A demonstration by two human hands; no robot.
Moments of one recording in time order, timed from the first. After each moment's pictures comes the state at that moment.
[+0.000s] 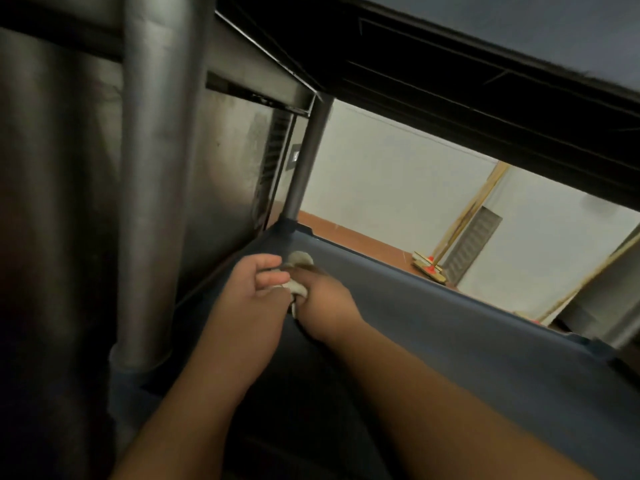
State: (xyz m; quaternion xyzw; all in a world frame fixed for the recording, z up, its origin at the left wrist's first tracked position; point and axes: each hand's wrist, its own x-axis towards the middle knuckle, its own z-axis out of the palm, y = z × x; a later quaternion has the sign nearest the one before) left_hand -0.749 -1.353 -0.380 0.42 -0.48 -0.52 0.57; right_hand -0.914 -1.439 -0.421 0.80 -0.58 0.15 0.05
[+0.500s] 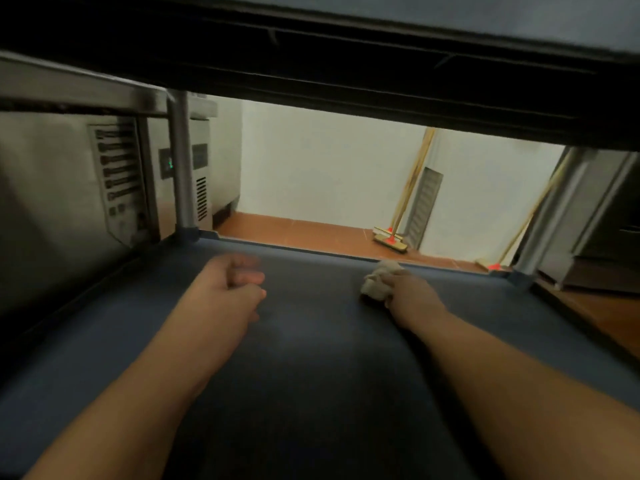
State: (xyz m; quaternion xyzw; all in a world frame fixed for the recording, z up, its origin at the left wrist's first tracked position) left_hand -0.885 -1.328 -0.340 0.44 -0.60 -0.48 0.46; right_hand -1.209 -1.368 -0.403 0.56 -0.82 0.11 0.02
